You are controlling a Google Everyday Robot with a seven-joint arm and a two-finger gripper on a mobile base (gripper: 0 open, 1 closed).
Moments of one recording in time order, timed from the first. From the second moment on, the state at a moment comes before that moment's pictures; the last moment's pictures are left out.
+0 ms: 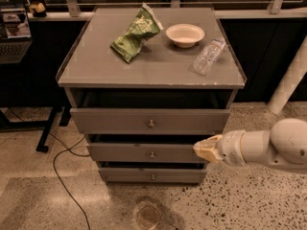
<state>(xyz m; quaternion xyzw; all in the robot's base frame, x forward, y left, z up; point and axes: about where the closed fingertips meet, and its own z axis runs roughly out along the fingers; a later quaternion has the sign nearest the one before) 0.487 -0.162 0.683 -0.38 0.83 0.22 0.36</state>
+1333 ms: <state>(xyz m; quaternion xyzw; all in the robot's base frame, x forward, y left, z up) 0.533 -0.152 0.549 -0.26 0.84 0.28 0.39</state>
